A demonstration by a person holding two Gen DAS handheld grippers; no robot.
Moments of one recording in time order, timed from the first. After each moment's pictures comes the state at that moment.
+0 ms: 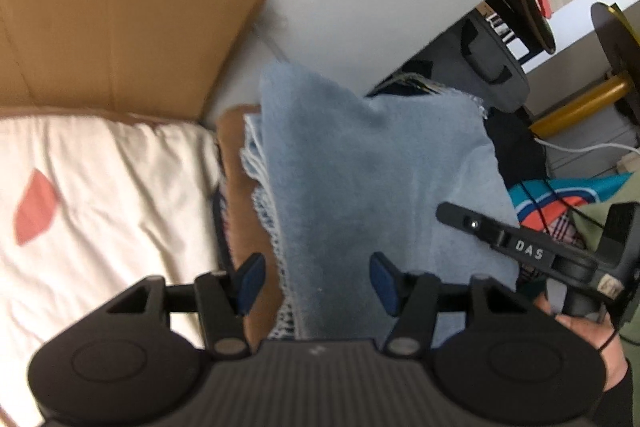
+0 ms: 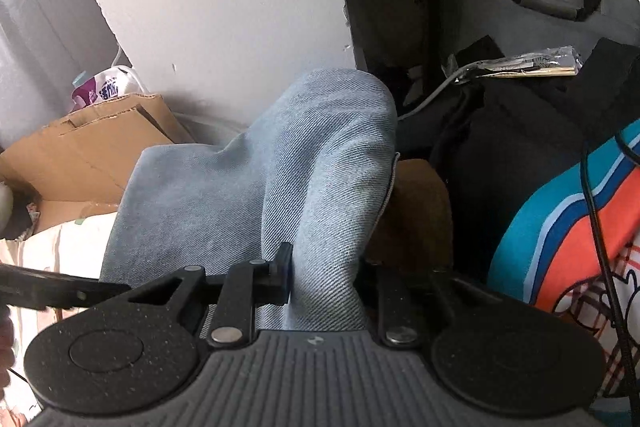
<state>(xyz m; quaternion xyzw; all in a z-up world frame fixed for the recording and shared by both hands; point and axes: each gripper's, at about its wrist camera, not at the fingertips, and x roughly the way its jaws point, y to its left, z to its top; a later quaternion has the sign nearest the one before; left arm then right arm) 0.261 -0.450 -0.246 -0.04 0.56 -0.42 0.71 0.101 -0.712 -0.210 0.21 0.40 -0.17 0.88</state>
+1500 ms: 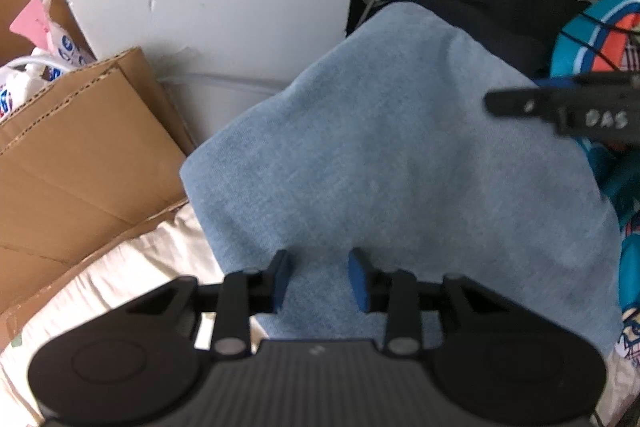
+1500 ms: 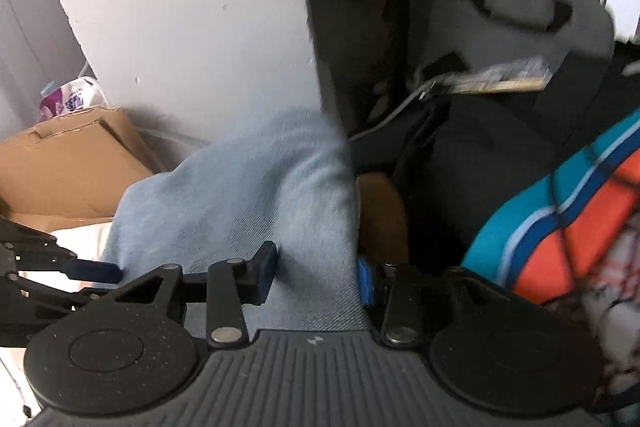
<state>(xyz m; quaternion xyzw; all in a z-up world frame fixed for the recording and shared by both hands) 0.229 -0.531 -0.255 0.26 0.46 -0.45 0.72 0.097 -0.716 -0.204 0.17 0.38 -0.24 0.88</state>
